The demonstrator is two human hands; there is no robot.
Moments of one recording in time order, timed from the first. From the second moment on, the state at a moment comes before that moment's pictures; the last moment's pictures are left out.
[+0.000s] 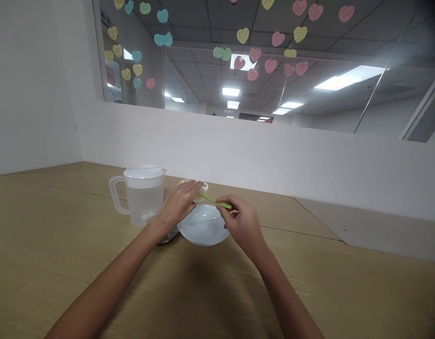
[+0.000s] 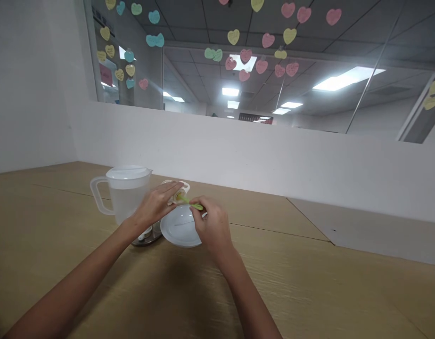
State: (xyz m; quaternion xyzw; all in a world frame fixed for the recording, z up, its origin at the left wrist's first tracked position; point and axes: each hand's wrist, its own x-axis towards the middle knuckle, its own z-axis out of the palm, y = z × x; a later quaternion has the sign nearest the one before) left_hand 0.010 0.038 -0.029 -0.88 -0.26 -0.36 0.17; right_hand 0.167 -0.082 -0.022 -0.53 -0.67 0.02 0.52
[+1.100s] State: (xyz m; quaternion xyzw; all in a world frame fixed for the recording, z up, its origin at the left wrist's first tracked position) left_hand 0.014 0.040 -0.031 -0.88 -0.17 -0.38 0.22; right_hand 0.181 -0.113 0.000 -0.60 -0.64 -0.08 0.48
